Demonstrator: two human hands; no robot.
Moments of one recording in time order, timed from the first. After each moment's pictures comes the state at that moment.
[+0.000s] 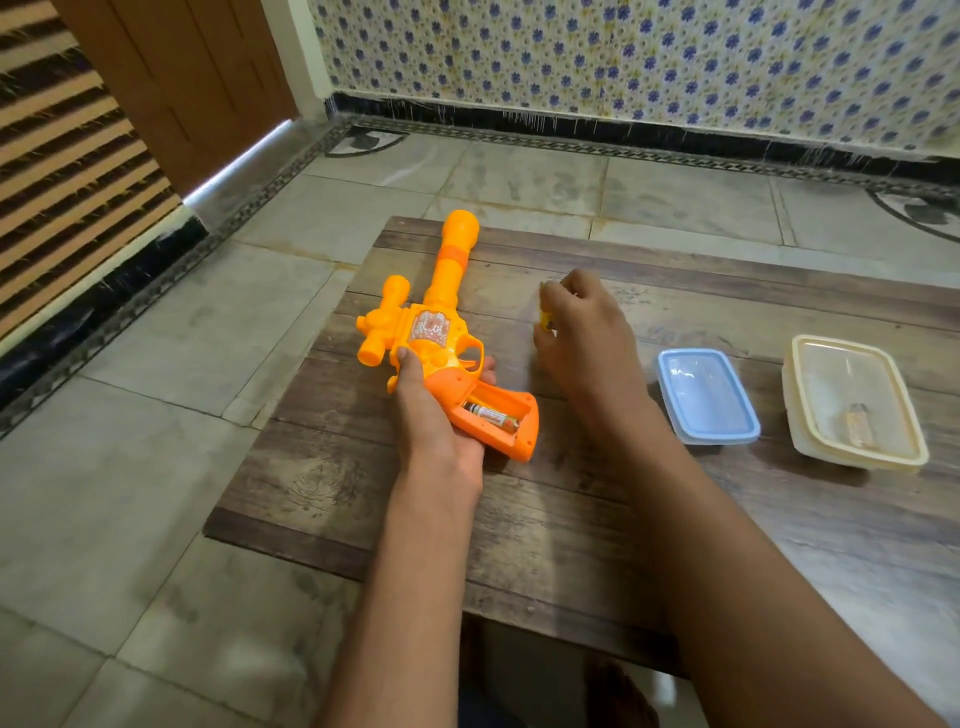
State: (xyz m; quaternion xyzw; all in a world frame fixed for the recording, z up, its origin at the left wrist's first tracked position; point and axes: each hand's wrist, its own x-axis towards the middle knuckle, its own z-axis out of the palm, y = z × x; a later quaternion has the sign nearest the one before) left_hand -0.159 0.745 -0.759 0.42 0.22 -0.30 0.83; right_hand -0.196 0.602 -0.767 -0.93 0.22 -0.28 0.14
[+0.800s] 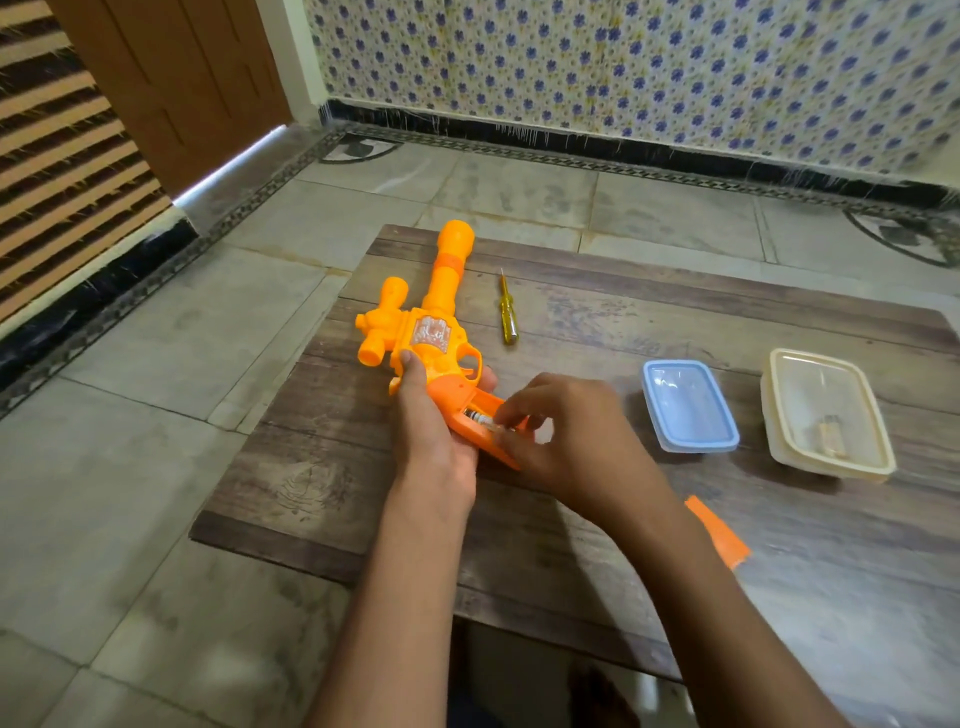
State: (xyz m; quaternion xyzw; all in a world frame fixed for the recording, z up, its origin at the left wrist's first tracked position) left_hand -0.160 0.740 -0.759 0.41 0.19 -0.30 0.84; right_hand -0.266 0.660 -0.725 -0.94 0.16 -0.11 0.28
